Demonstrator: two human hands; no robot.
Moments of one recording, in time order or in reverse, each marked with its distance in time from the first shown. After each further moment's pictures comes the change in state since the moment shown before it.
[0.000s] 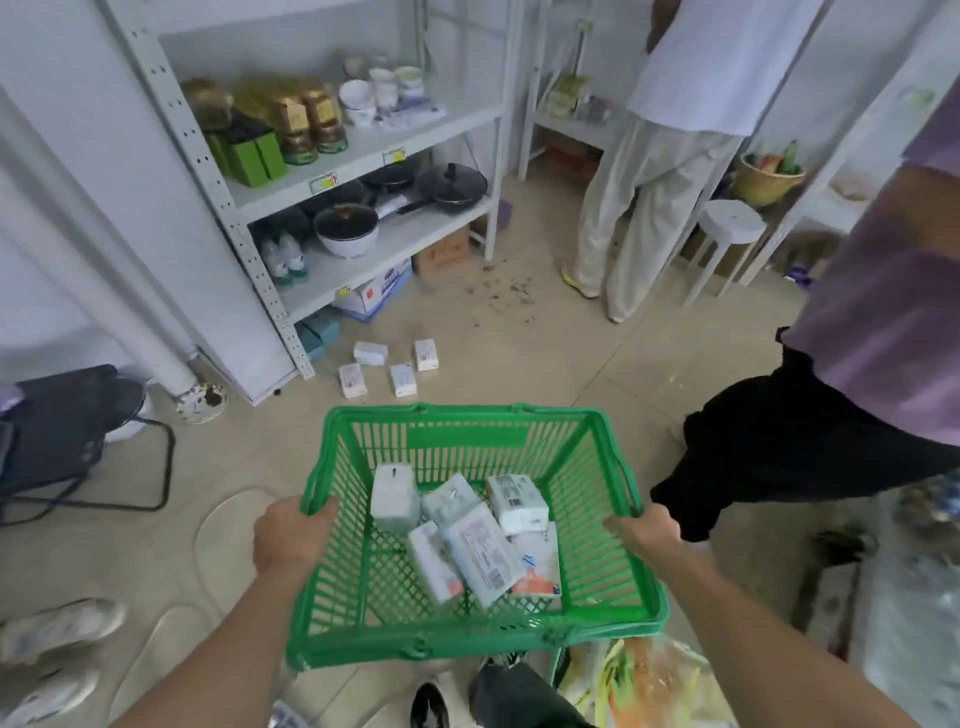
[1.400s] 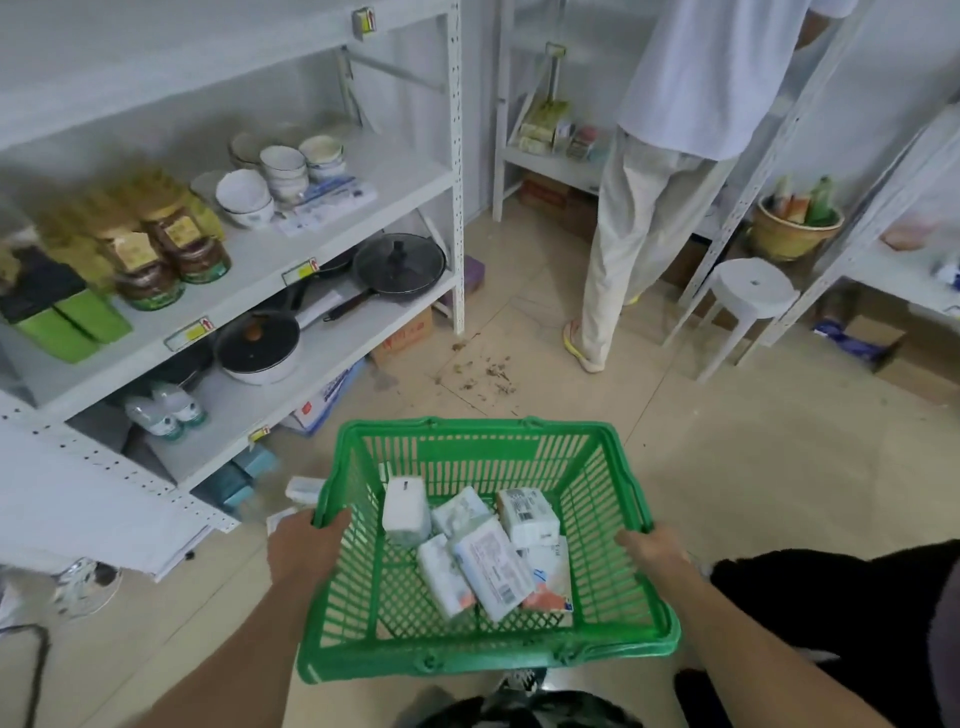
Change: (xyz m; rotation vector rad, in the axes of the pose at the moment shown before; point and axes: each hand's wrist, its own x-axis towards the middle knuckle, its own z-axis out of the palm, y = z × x) left_hand 0.378 0.441 0.162 -0.015 -0.035 -0.013; right_hand 0.453 -0.324 -0.138 0.122 -0.054 0.112
